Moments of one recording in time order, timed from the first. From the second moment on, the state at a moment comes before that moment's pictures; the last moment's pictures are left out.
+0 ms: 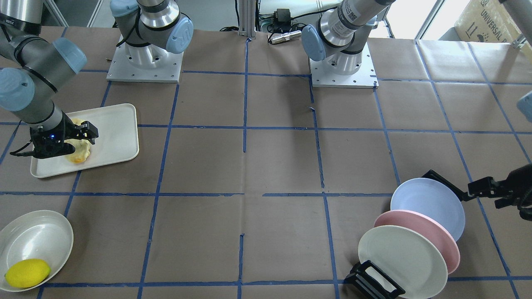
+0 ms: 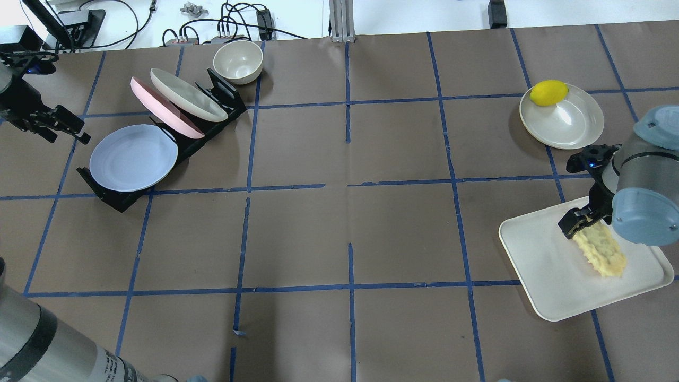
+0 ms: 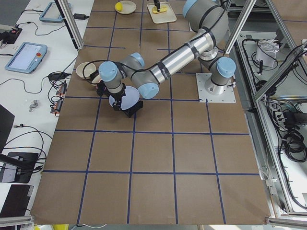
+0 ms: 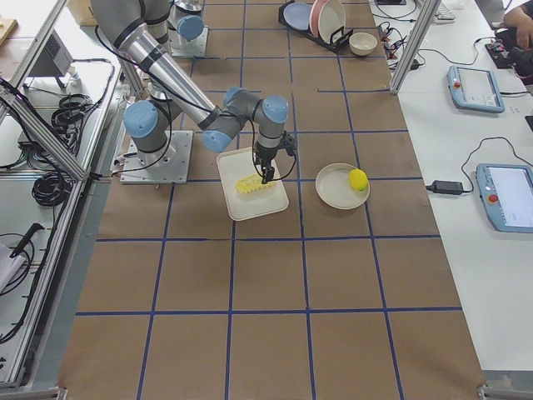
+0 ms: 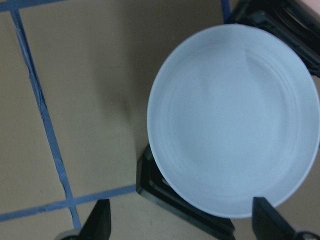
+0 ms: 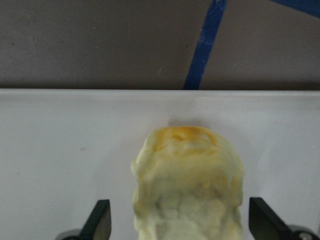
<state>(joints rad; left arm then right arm) -0.99 -2.13 -1.35 -1.36 1.49 0.76 1.07 -1.40 2.20 -2.30 -1.73 -0.77</state>
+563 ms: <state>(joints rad) -0.96 -2.30 -1.21 -1.56 1.36 0.75 1.06 -1.43 2.18 -2.27 -1.73 -0.77</state>
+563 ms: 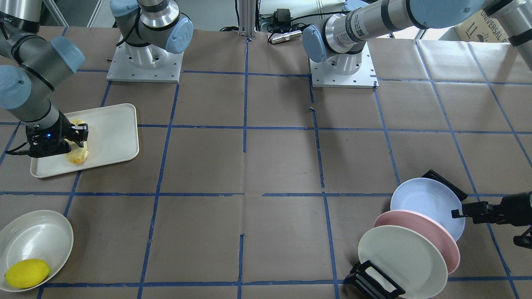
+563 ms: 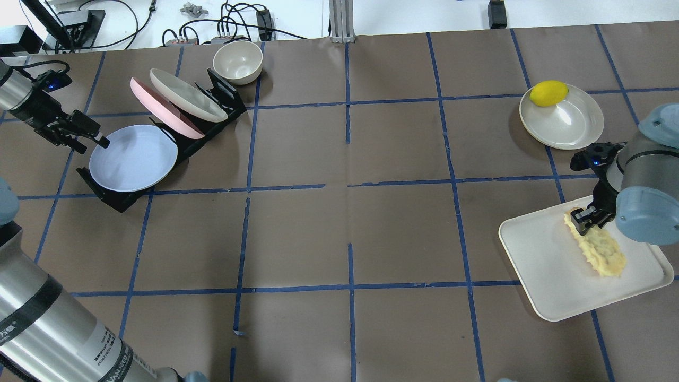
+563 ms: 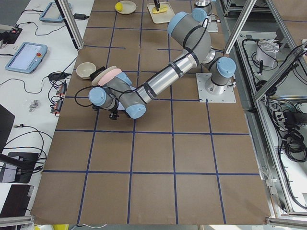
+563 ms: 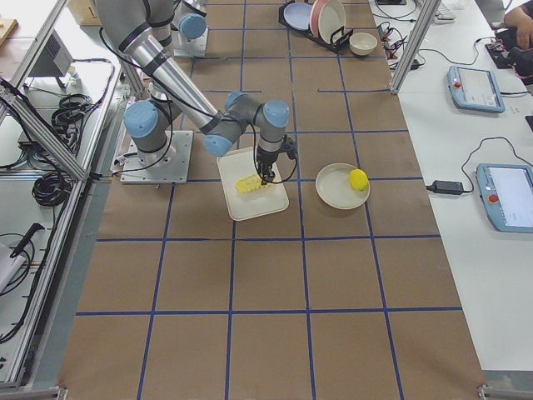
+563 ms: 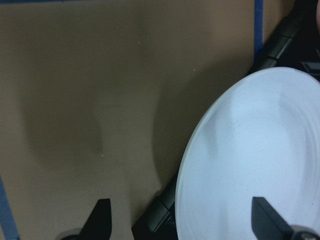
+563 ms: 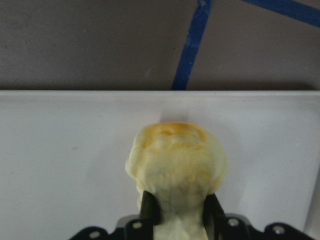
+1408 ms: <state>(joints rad) -0.96 -2.32 -1.20 -1.61 1.36 0.75 1.38 -1.58 1.69 -1.46 -1.71 -0.28</state>
